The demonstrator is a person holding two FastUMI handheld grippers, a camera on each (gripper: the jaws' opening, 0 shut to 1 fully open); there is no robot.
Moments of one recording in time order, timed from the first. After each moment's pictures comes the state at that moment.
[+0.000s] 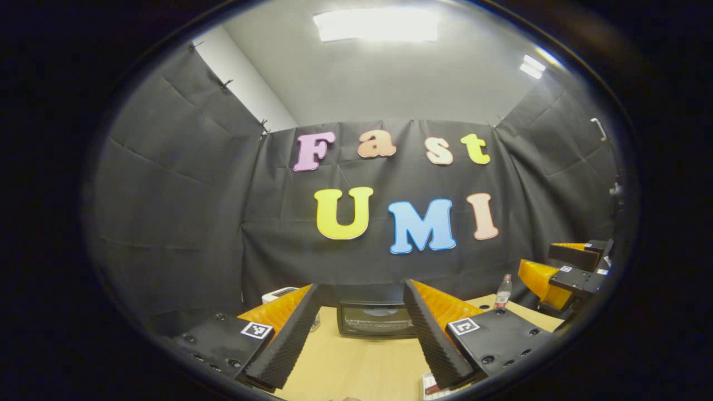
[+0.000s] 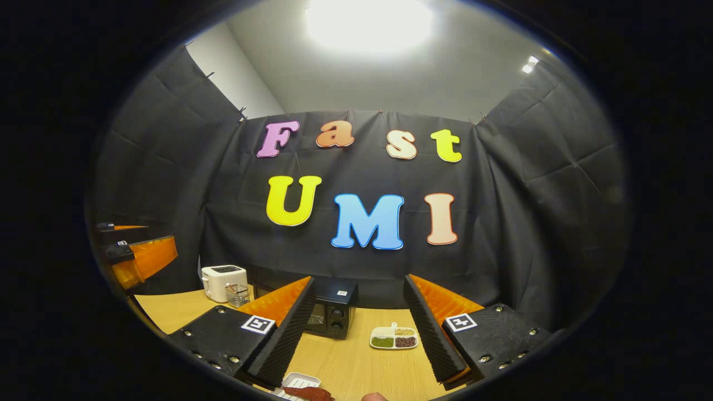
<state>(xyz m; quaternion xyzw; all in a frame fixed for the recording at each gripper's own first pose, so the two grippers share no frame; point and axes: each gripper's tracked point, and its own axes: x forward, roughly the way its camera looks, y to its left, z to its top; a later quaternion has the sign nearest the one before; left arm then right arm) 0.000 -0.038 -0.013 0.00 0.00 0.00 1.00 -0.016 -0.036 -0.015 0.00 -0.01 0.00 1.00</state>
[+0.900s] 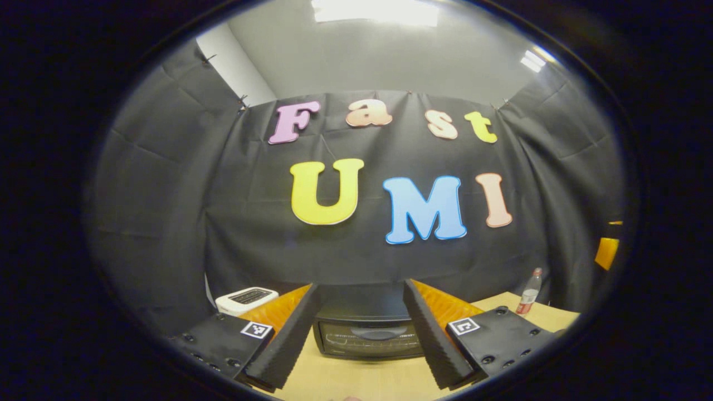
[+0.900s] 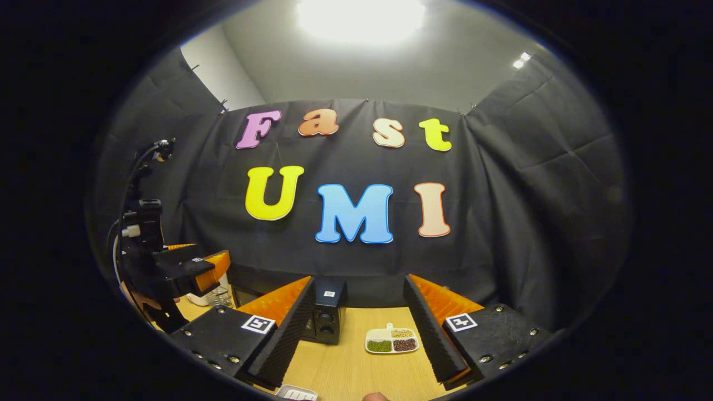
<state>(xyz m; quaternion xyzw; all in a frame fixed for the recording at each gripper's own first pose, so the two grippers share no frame) 0.253 -0.056 -0.114 -0.01 0.03 -0.05 1.00 0.059 -0.047 -0.040 0.00 0.01 -0.07 1.00</state>
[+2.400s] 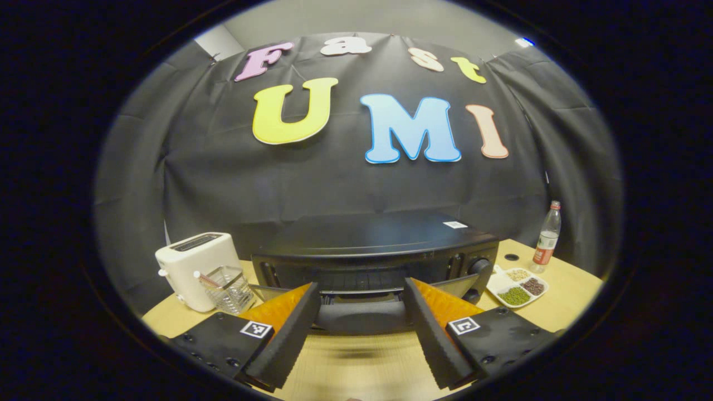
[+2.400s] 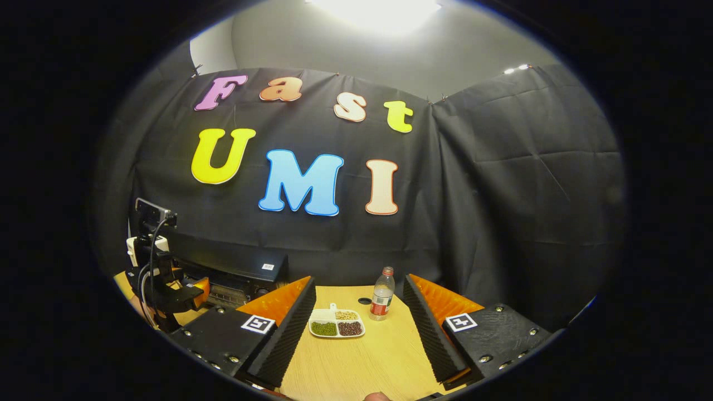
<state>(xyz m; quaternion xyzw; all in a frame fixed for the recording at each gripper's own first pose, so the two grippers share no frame) 0.311 -0.099 -0.309 0.01 0.16 -0.10 0.98 0.049 -0.098 -0.078 -0.04 0.08 -0.19 0.98</state>
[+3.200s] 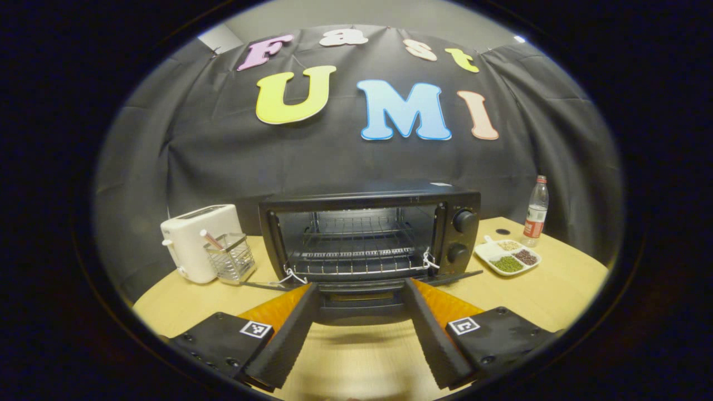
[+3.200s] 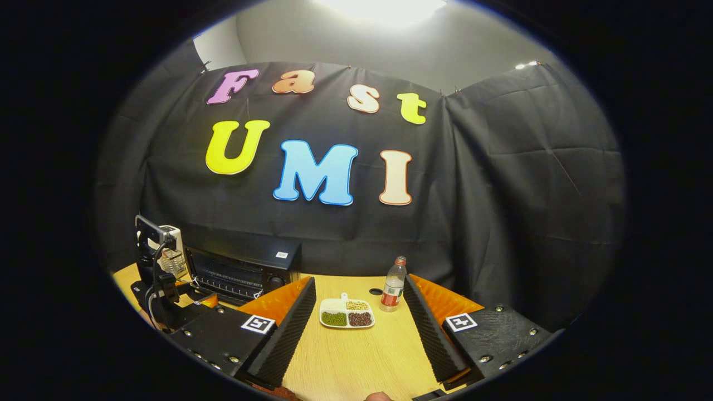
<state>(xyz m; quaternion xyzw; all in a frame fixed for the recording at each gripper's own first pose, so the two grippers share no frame) 0.246 -0.096 -0.358 0.01 0.21 -0.11 0.97 0.045 -0.085 -0.094 -0.04 0.12 -0.15 0.98</state>
